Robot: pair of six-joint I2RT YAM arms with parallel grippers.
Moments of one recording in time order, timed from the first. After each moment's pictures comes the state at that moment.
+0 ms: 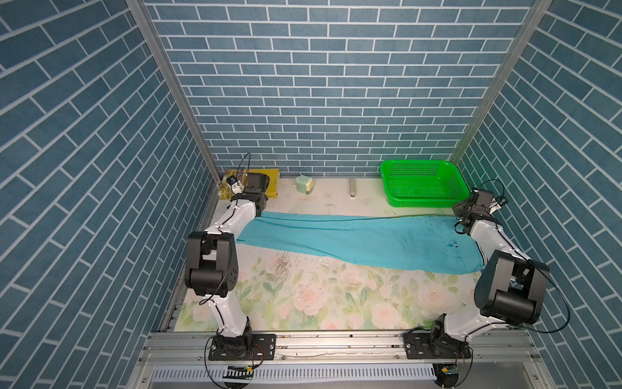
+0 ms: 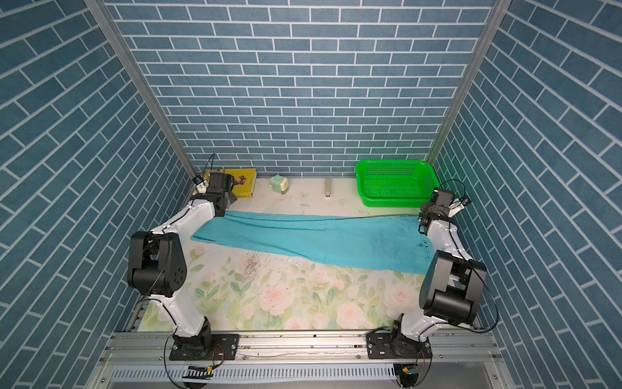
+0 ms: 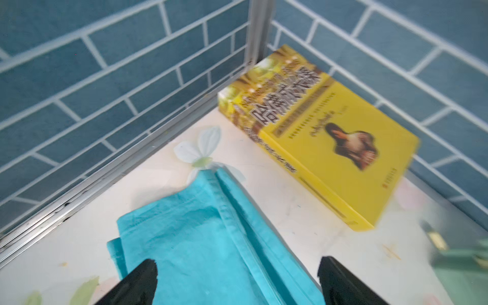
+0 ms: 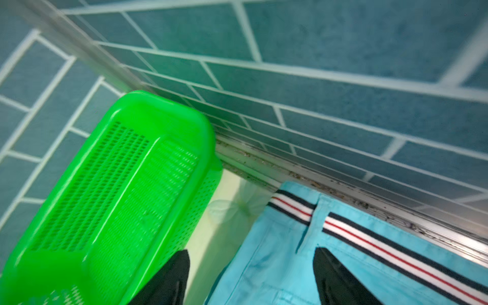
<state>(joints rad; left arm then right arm) -0.14 1.76 1.34 -0.42 -0.55 -0.69 -0.27 1.54 1.10 -0.20 0.23 0.70</state>
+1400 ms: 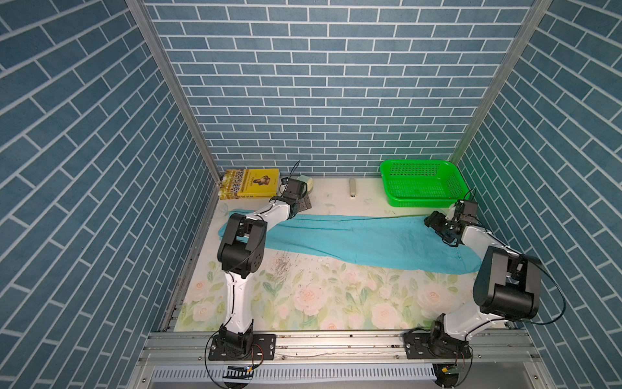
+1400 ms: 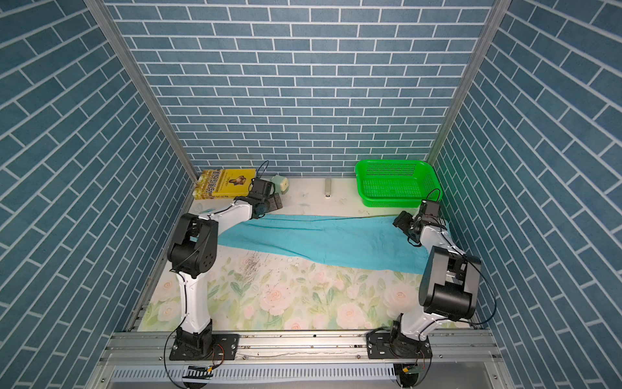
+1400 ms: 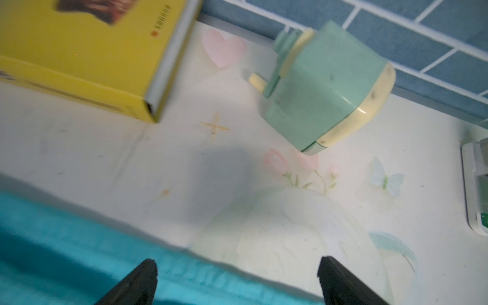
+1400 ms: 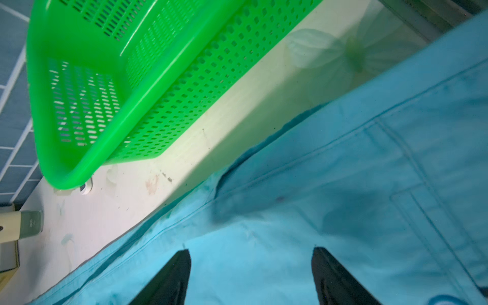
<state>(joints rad) -0.31 2.01 1.44 -0.29 -0.27 -0.55 -0.21 1.58 0.98 -0.29 -0.26 0.42</state>
